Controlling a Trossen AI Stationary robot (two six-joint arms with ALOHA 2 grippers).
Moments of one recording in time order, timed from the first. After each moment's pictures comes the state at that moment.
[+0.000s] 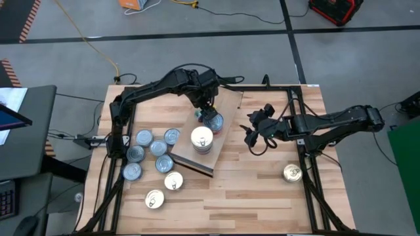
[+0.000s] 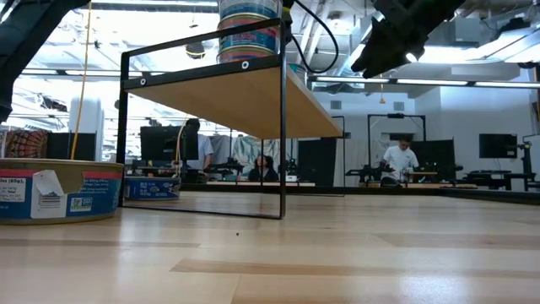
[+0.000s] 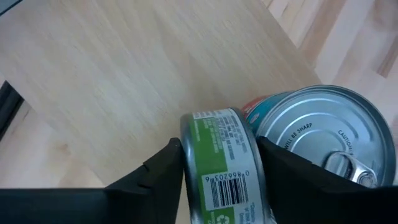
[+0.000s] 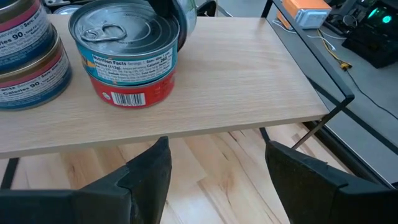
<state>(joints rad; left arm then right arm) 0.34 1.98 2.13 -1.26 0.04 -0.19 0.11 1.13 0.91 -0.49 0.64 0.33</state>
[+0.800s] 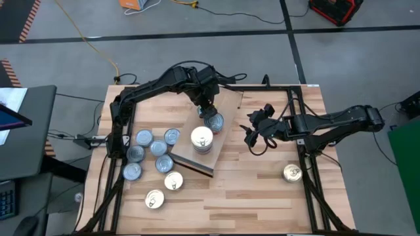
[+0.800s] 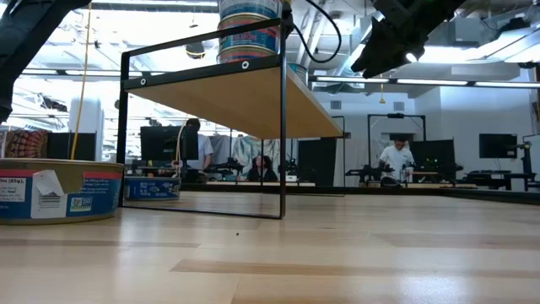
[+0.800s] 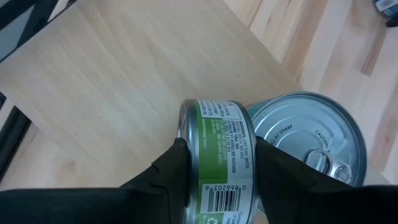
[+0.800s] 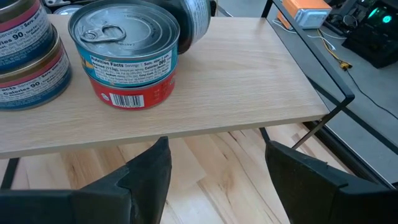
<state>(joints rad) 0.34 1.98 2.19 -1.27 0.05 -0.11 0.11 1.13 0.91 -0.49 0.64 0.33</state>
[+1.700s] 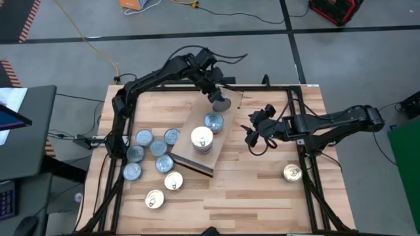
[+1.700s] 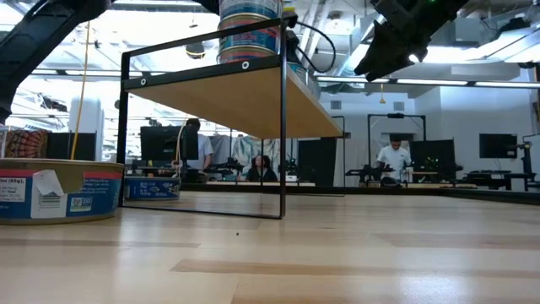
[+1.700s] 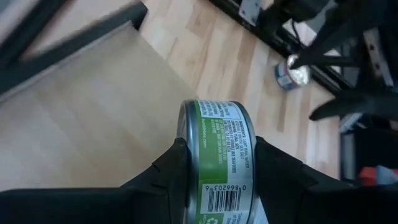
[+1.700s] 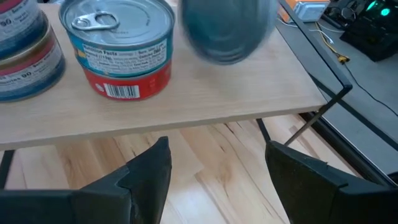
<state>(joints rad) 0.52 2.05 2.15 -0.95 0.52 -0.13 0.11 1.13 0.91 -0.52 0.64 0.36</state>
